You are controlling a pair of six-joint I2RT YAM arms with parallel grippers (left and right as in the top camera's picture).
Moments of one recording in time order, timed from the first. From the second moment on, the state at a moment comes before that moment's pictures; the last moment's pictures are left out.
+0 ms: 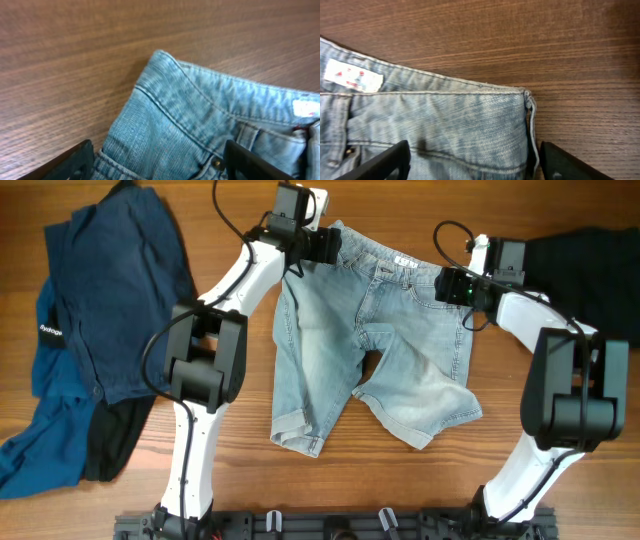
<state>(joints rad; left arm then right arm) -0.35 2.43 1.94 -0.36 0.21 -0.12 -0.08 2.02 1.19 -0.12 -0.13 0.07</state>
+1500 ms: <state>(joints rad) -0.17 2.35 2.18 -0.59 0.17 -0.26 0.01 1.91 1.33 0.20 -0.31 0.10</state>
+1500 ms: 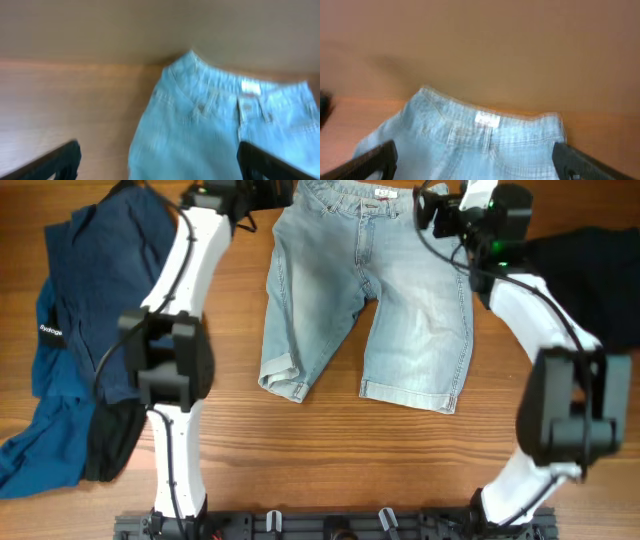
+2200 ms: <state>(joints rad) -0.41 2.18 1.96 -1.48 0.04 -0.23 0.01 1.63 1.34 -0.66 -0.30 0.15</state>
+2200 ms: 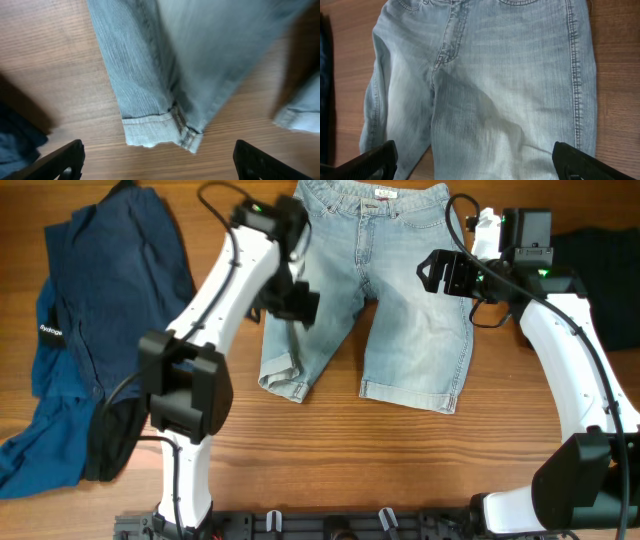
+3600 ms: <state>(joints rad) -0.13 2.10 1.70 -1.26 0.00 -0.45 0.01 1.63 1.34 -0.83 -0.25 0.15</state>
